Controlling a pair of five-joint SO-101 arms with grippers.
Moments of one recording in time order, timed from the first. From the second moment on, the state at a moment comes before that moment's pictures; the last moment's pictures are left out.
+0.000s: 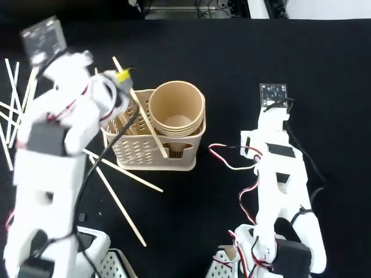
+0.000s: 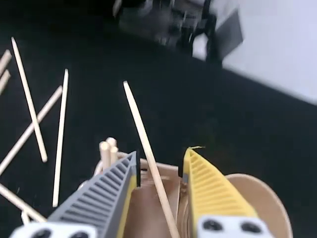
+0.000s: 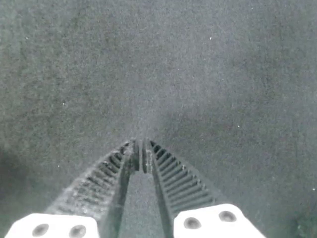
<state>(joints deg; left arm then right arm) 5.5 -31.1 6.2 70.9 27.8 11.0 -24.0 59.1 31.1 9.6</state>
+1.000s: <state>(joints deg) 7.6 -10.0 -1.4 76.5 33.3 11.0 -24.0 59.1 31.1 11.4</state>
